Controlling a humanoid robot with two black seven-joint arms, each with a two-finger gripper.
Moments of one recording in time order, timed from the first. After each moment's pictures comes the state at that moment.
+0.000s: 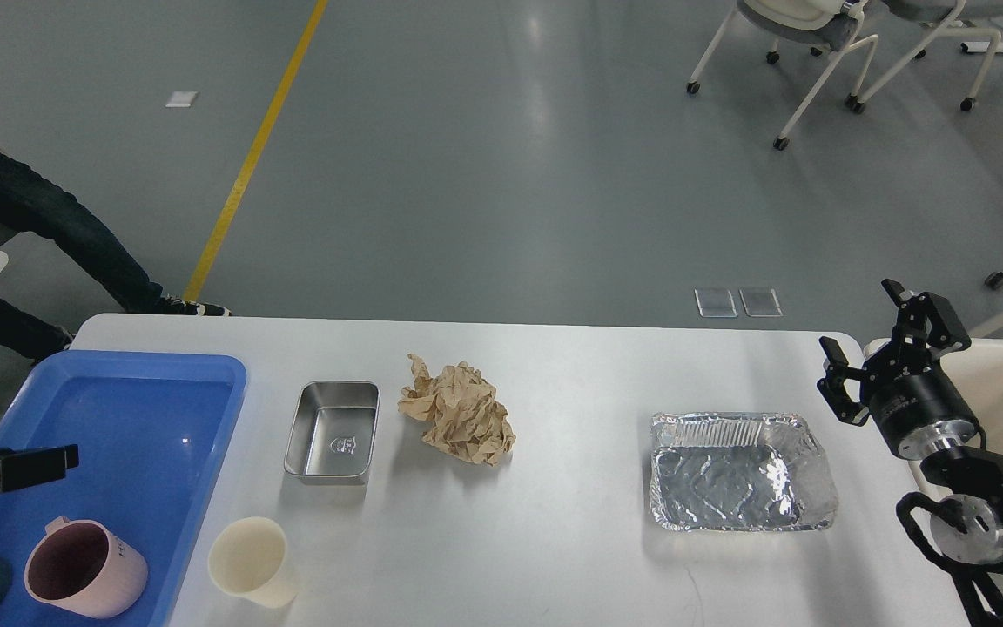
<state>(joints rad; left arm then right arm) -0.61 1.42 -0.24 -1.72 1.22 -0.22 0.07 0.09 -0.28 1.54 1.28 -0.60 0.15 0.08</state>
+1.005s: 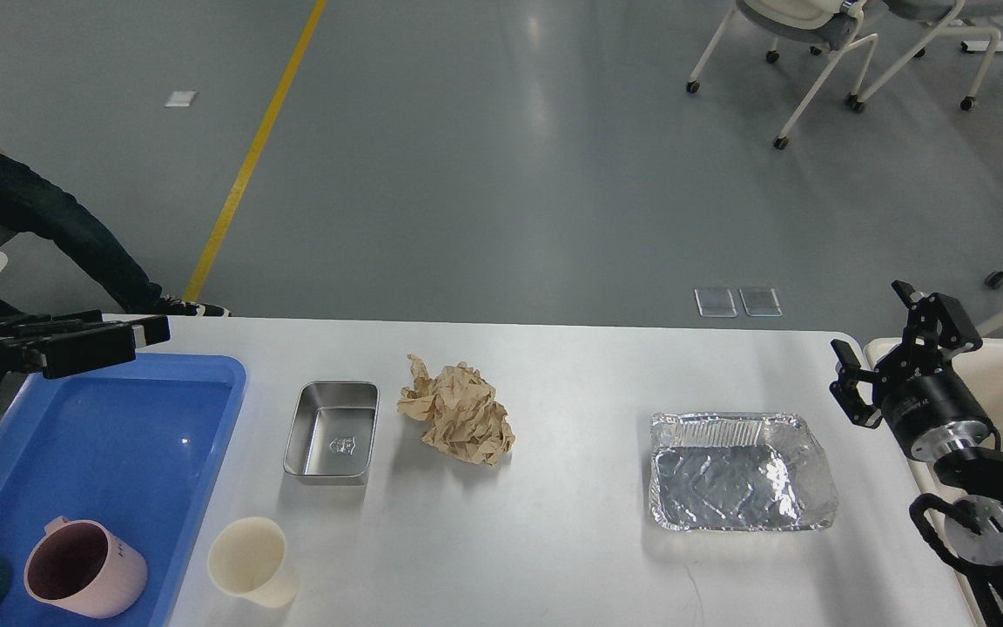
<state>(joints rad) -0.83 1.36 -0.28 -1.72 1.20 -0.21 -0.18 0.08 -0.31 1.53 1.26 -0.60 0.15 0.08</state>
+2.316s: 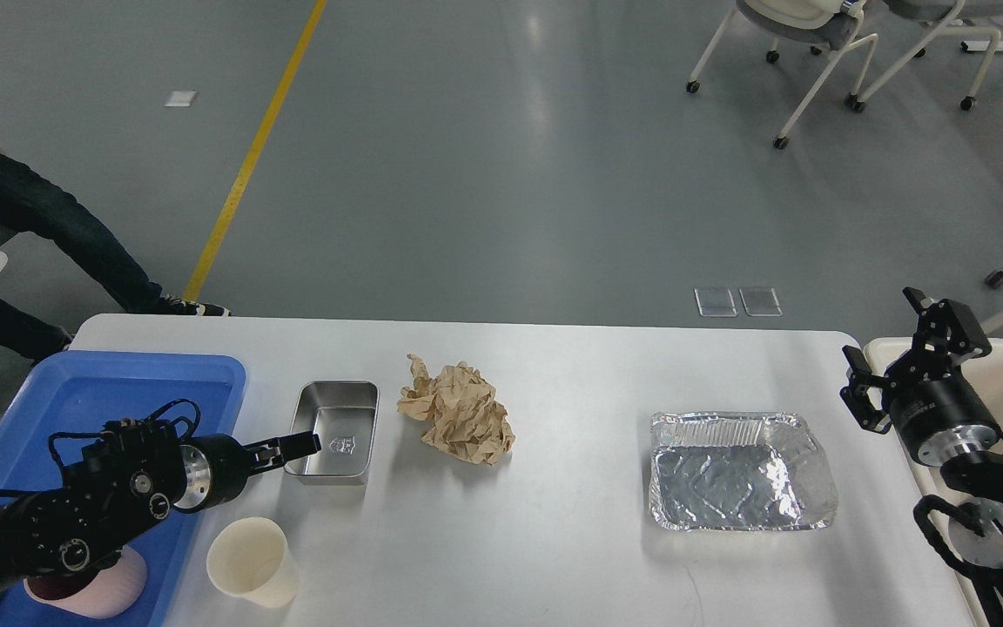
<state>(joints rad) -0.66 0.42 -0.17 -0.81 1.19 -0.16 -0.07 0.08 -0.31 1.54 1.25 -0.60 0.11 0.08</state>
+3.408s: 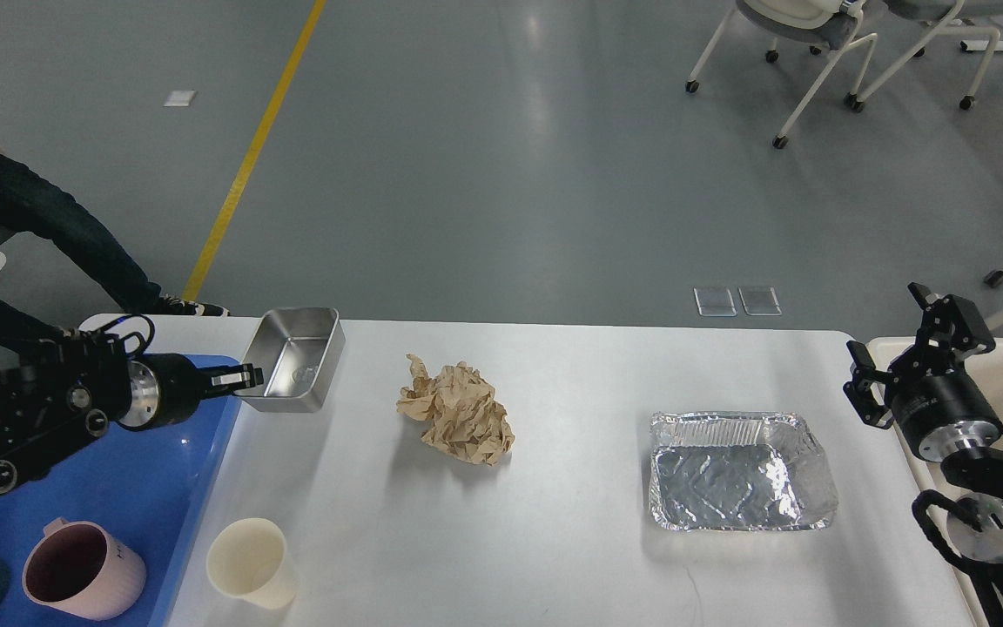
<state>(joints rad) -0.91 0.68 -0.13 -0.95 1.19 -0.33 -0.11 0.09 -0.31 1.53 1.26 -0.60 0.09 0.09</state>
